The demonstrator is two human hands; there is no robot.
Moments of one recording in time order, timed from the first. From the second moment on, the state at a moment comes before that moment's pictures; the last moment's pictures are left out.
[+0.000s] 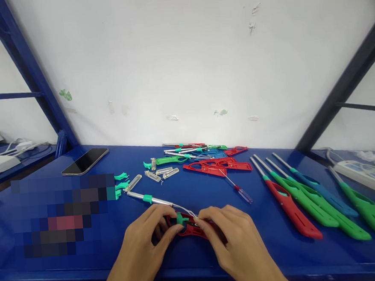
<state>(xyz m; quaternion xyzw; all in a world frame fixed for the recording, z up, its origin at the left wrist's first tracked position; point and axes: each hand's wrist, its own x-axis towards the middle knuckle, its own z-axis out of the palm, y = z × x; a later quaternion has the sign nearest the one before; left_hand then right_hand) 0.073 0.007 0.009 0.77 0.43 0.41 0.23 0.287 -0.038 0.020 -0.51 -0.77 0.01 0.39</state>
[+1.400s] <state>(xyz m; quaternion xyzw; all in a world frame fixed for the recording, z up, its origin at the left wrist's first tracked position) 0.075 0.000 0.017 0.81 0.32 0.46 0.16 0.288 -0.042 0.018 -0.49 -0.79 0.06 0.36</state>
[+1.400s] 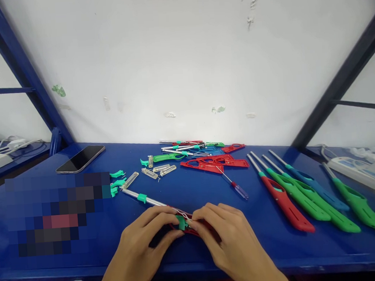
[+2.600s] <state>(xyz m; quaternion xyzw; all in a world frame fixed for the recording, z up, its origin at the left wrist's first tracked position) 0.075 -0.004 0.018 0.83 0.31 0.45 0.13 0.289 -0.042 0.021 -0.51 -0.78 0.10 0.35</state>
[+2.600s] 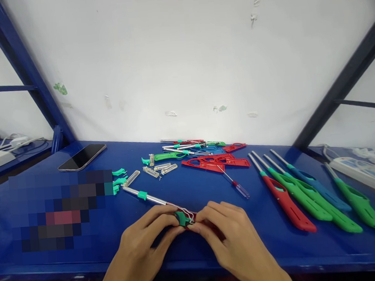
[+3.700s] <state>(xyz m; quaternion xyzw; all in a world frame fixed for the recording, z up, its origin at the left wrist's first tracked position) 0.074 0.003 -0.001 0.81 0.42 0.41 0.10 0.290 -0.038 0.024 -0.53 -0.77 0.09 0.34</state>
